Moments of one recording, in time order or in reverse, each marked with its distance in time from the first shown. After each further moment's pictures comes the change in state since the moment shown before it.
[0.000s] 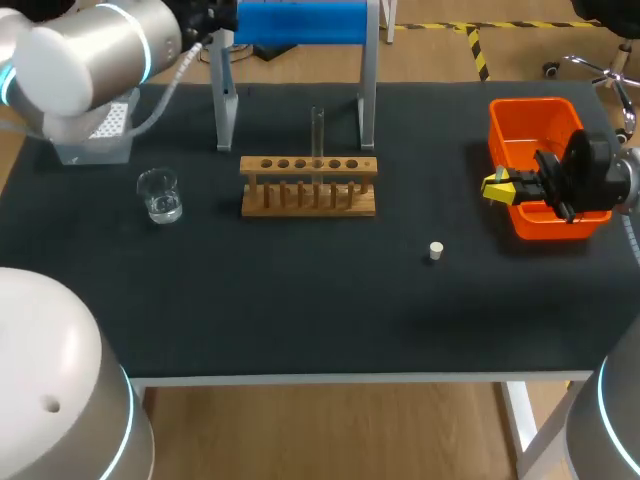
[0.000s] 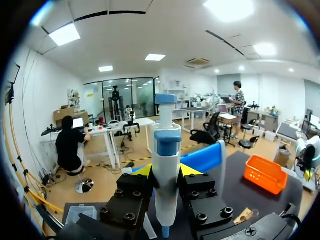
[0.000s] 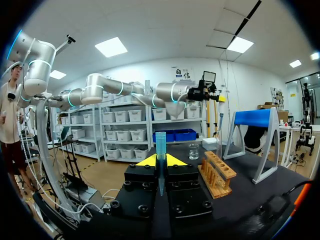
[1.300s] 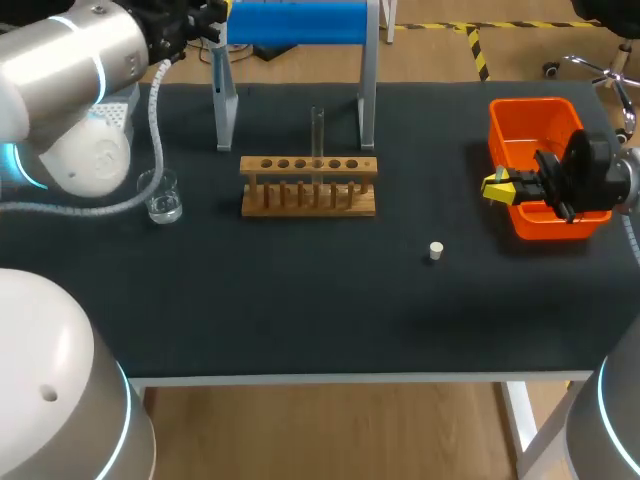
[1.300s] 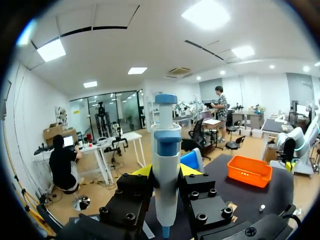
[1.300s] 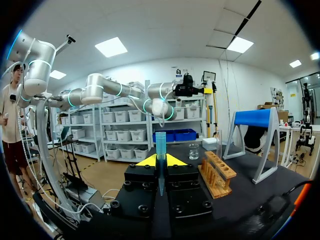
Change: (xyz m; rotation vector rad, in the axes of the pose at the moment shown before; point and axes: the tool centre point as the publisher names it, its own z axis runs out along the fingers) left arm 0.033 -0.030 -0.072 0.112 0.120 0.109; right arm 0.000 0.000 0.000 0.000 0.000 0.000
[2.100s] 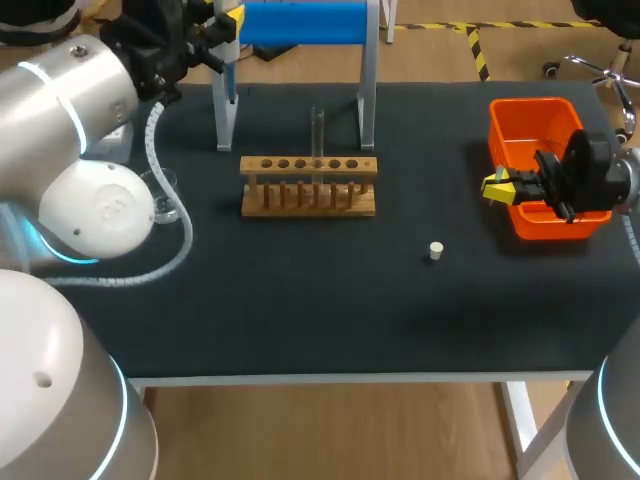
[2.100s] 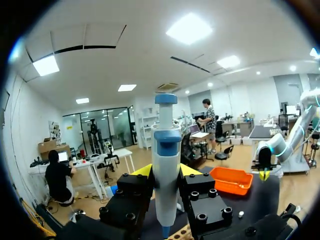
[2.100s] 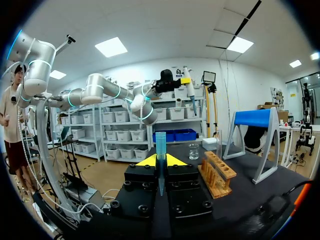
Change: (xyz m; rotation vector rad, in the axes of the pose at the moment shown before) left arm 0.081 -0.041 -0.080 0.137 0.073 0.034; right arm 0.000 0.000 0.000 0.000 0.000 0.000
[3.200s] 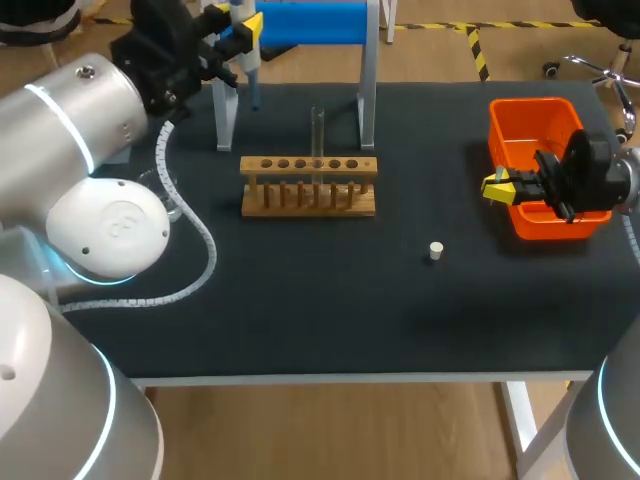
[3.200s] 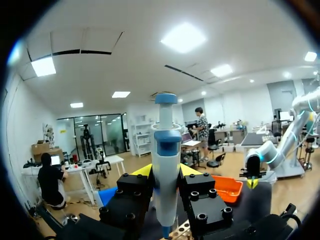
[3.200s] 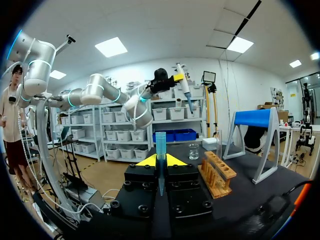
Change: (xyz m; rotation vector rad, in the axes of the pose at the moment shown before) left arm 0.036 -0.014 -0.006 0.064 0.067 -0.006; right arm 0.000 0.000 0.000 0.000 0.000 0.000
